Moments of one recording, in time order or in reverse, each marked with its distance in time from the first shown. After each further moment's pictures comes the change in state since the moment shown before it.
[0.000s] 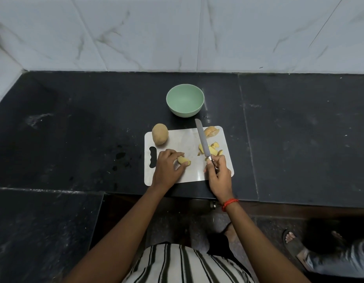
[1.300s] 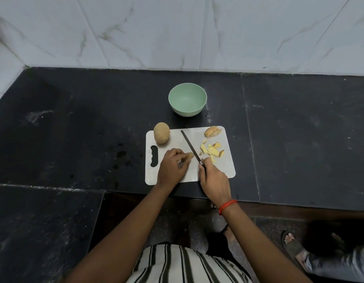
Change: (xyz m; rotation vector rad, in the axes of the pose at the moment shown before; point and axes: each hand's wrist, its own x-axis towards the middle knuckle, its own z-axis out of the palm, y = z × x) left_hand 0.003 0.007 0.011 -0.023 0.077 0.029; right_hand -0.005 -0.011 0.013 -0.597 -0.166 -0.161
